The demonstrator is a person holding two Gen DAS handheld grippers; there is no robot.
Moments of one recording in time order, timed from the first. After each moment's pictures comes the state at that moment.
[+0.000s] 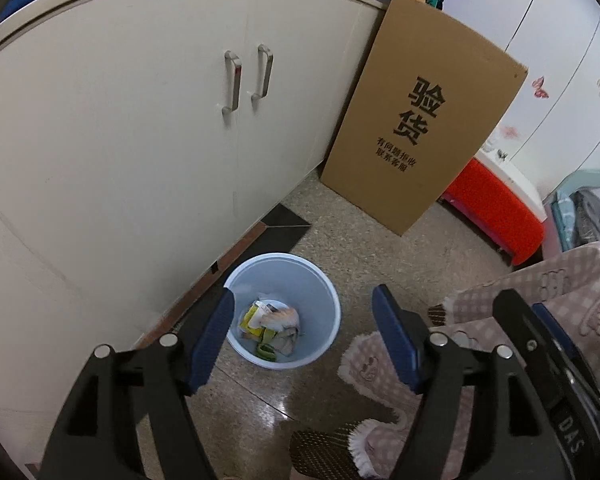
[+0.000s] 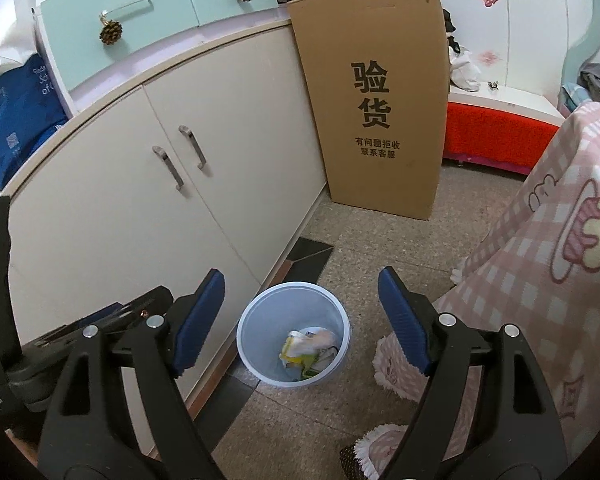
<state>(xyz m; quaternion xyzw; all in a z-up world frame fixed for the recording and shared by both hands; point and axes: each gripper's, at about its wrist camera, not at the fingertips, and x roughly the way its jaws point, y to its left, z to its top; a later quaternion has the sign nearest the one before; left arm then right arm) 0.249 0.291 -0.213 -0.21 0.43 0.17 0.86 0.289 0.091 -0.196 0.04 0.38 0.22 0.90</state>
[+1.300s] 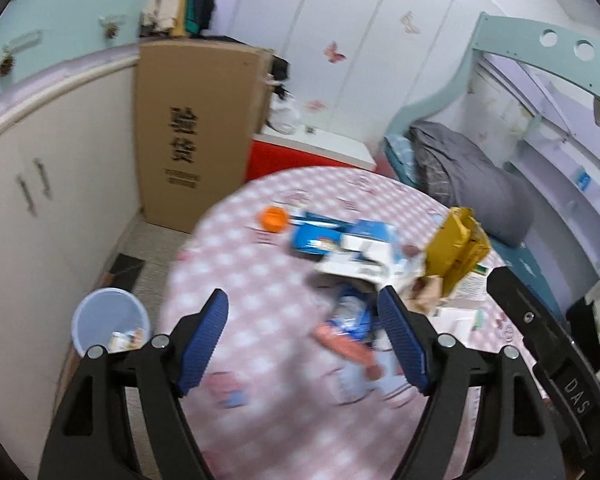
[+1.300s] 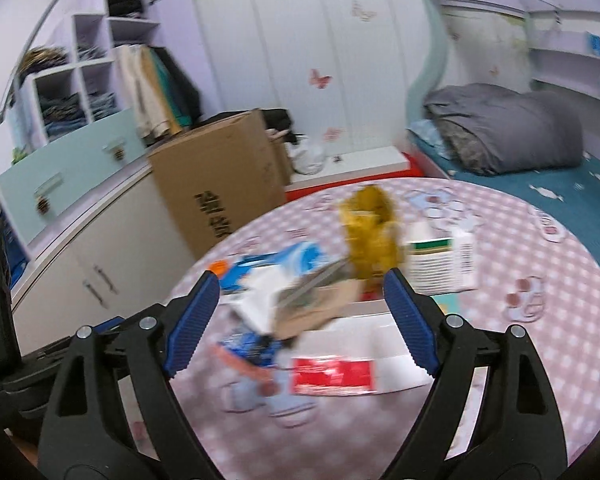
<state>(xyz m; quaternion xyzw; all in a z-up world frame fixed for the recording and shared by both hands) 0.219 -0.060 -0.075 -0.12 0.37 -0.09 0.92 0.181 -0.271 -0.060 0.13 0.25 0.02 0.96</state>
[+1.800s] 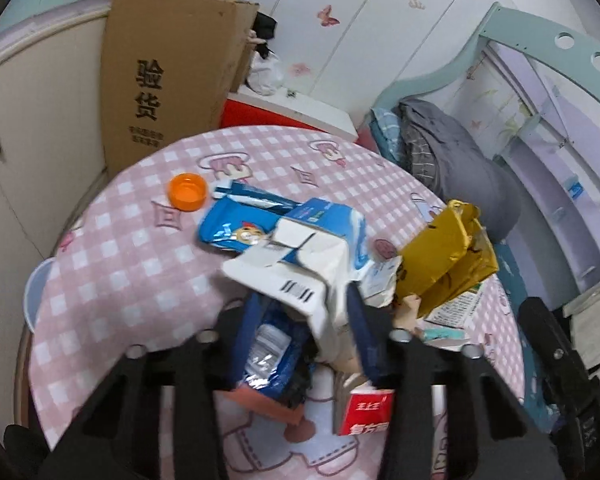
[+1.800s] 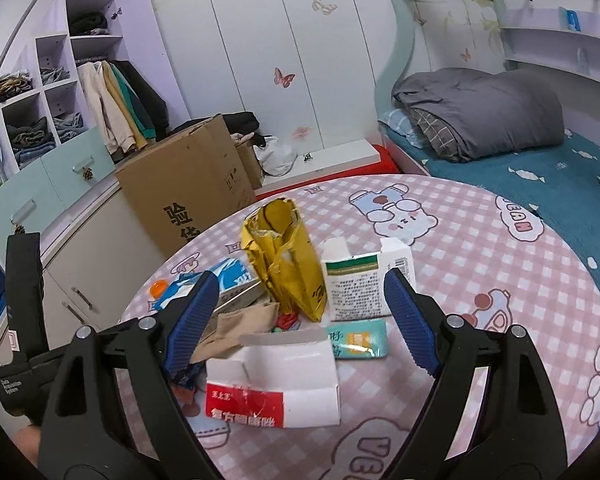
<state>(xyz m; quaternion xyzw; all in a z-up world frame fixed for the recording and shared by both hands) 0.287 -0.108 -0.112 -0.17 0.43 -0.13 0.88 0.202 -0.327 -0.074 0.16 0.26 0.00 0.95</state>
